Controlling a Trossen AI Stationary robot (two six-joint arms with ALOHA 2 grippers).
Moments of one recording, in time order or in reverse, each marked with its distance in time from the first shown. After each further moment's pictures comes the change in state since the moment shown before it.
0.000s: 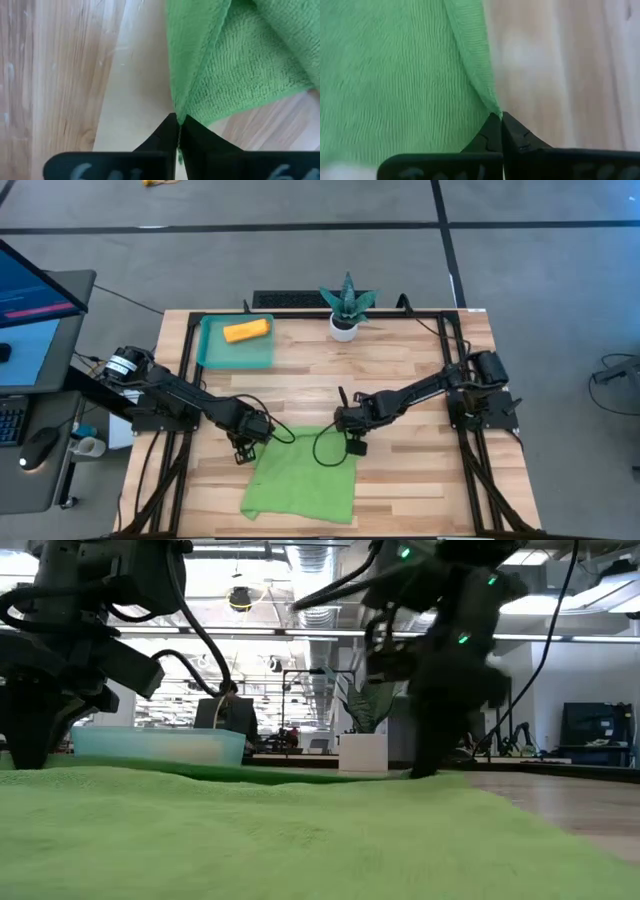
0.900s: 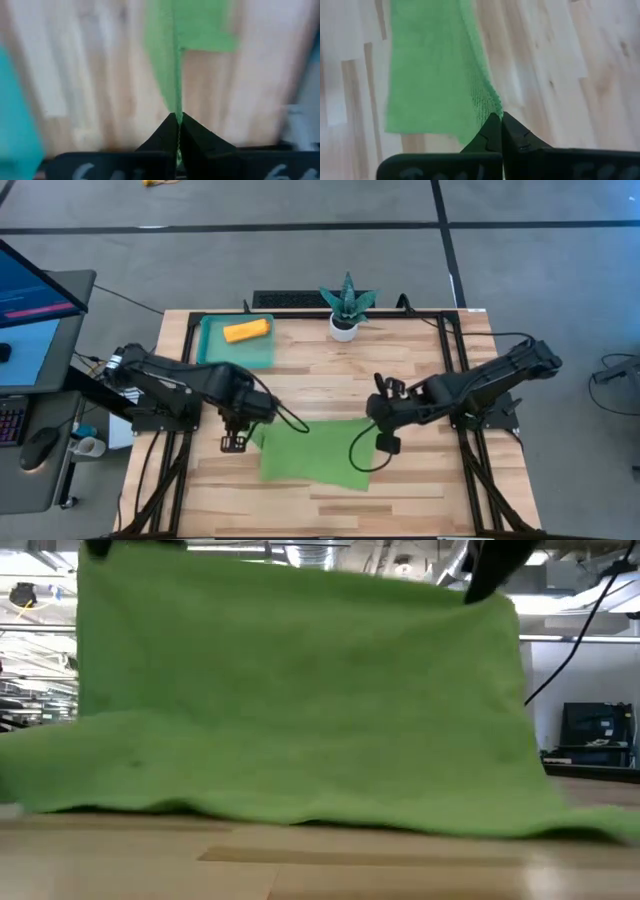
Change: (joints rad) left arm 0.048 0.000 0.784 -0.764 0.000 0.381; right arm 0.164 -0.424 0.172 -0.478 0.146 0.140
